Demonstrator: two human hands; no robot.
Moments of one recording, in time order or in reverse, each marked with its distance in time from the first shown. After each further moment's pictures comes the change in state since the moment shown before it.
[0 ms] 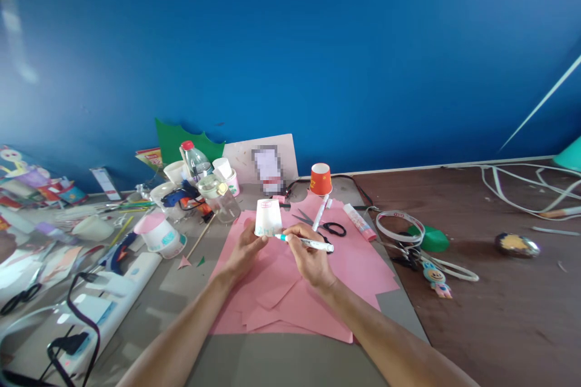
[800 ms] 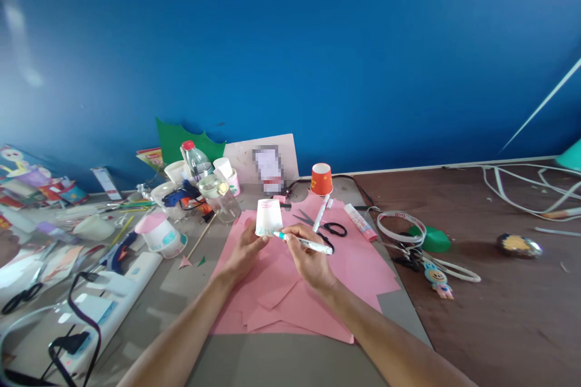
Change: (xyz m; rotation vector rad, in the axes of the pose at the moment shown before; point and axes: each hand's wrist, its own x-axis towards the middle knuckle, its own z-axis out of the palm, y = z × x) left_hand -0.001 0.002 0.001 -0.002 0.004 0.008; right_hand -0.002 0.000 0.001 -0.048 -0.009 -0.021
